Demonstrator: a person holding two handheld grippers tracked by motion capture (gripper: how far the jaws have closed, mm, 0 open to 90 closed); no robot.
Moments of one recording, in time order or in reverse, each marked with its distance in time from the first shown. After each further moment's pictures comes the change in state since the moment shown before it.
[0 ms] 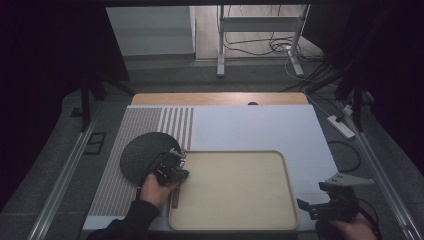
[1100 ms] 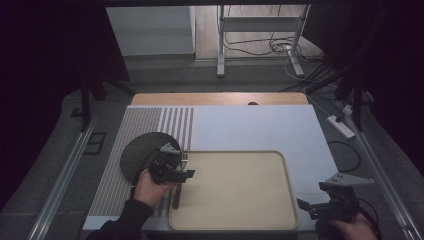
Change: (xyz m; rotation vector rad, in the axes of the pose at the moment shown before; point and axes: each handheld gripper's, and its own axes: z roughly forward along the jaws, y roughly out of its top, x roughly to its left) left arm -0.001 0.000 -0.030 -0.174 -0.039 0.049; right arm -0.001 0.000 0.000 0.000 0.003 0.007
